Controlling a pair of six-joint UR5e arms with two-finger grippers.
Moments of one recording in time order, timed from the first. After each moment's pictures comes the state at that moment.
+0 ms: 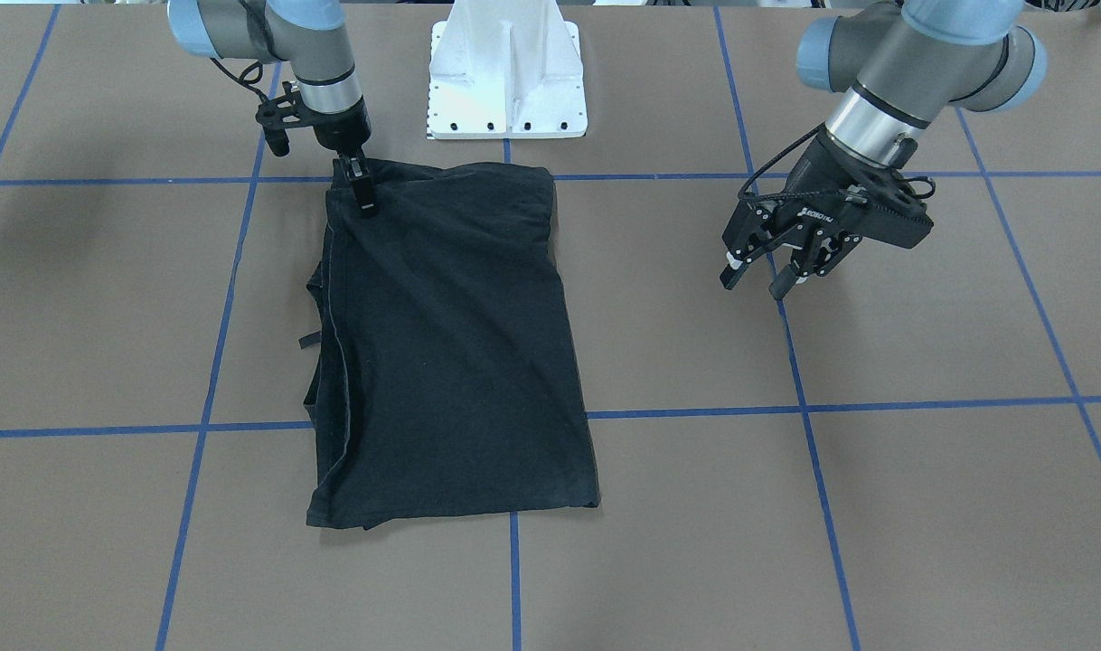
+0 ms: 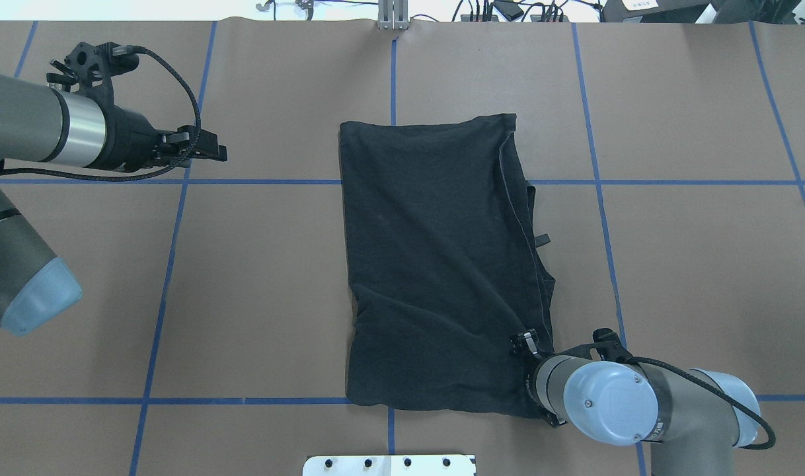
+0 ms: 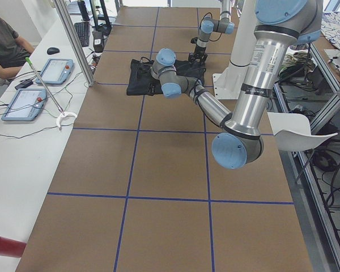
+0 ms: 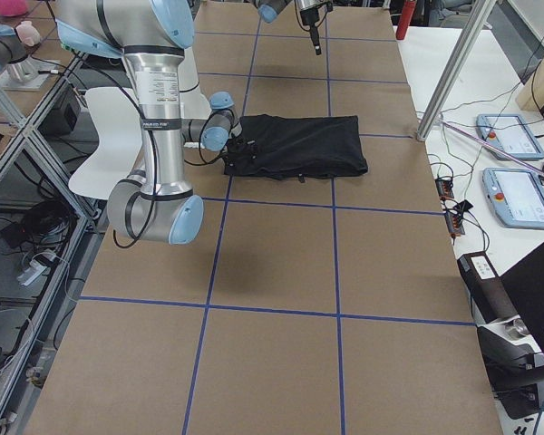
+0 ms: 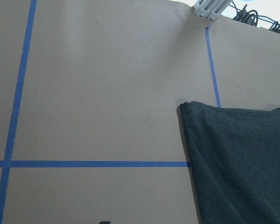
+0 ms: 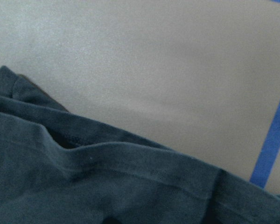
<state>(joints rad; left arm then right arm) -0.84 -1.85 -1.91 -2.12 -1.98 -1.20 0.16 -1.43 2.02 -1.35 1.49 2.69</state>
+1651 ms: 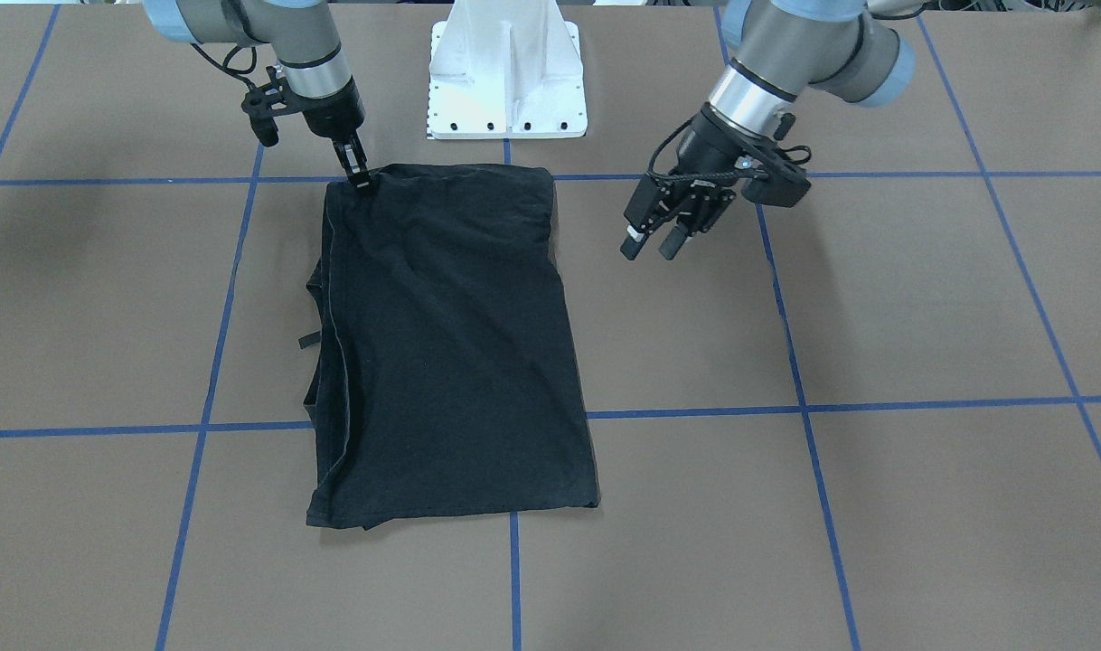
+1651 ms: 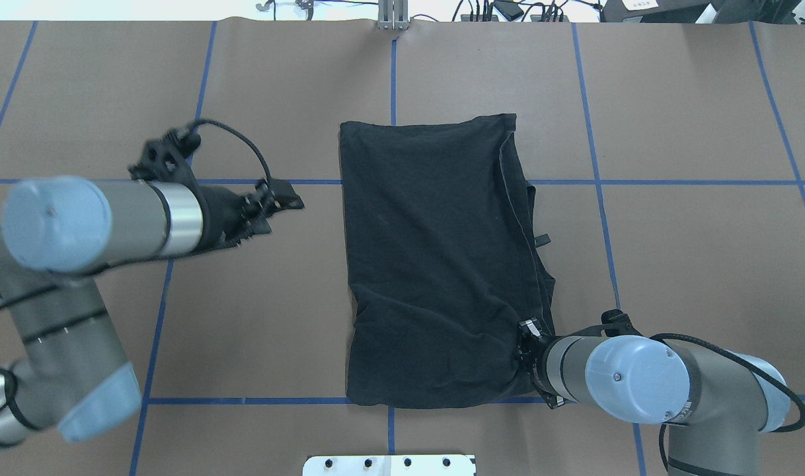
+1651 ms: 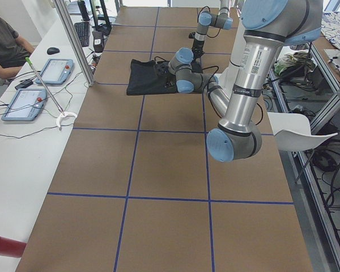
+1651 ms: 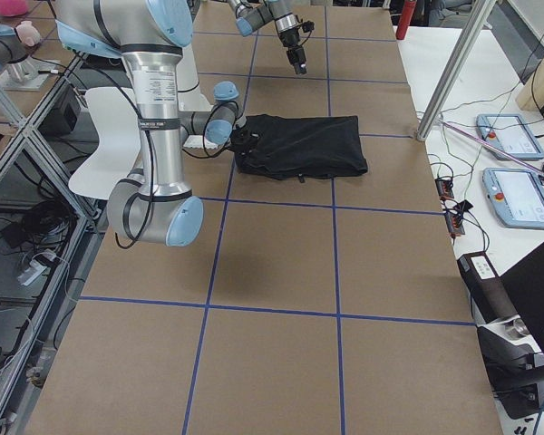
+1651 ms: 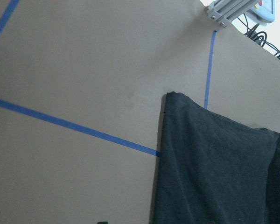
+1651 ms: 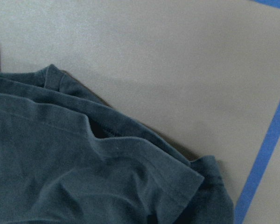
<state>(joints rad) -0.50 -1.88 -1.95 -2.17 -1.66 -1.82 0.22 -1.44 2.09 -1.36 1.57 2.66</state>
